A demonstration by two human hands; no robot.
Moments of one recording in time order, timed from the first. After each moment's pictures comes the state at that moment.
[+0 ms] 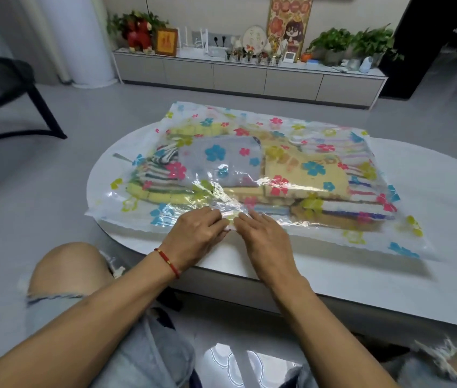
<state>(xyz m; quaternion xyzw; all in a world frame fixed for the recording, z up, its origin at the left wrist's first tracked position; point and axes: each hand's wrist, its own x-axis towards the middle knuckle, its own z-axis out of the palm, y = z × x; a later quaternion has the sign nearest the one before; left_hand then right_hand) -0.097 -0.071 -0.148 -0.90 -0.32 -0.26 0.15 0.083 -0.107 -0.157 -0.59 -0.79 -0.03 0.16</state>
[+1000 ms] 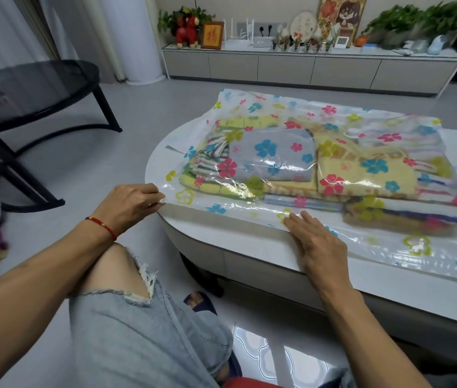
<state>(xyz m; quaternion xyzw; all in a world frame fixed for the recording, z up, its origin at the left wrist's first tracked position) -0.322 -0.058 -0.119 -0.86 -0.47 -0.10 0.17 0.080 -0.120 -0.194 -0.60 -0.74 0.02 0.30</state>
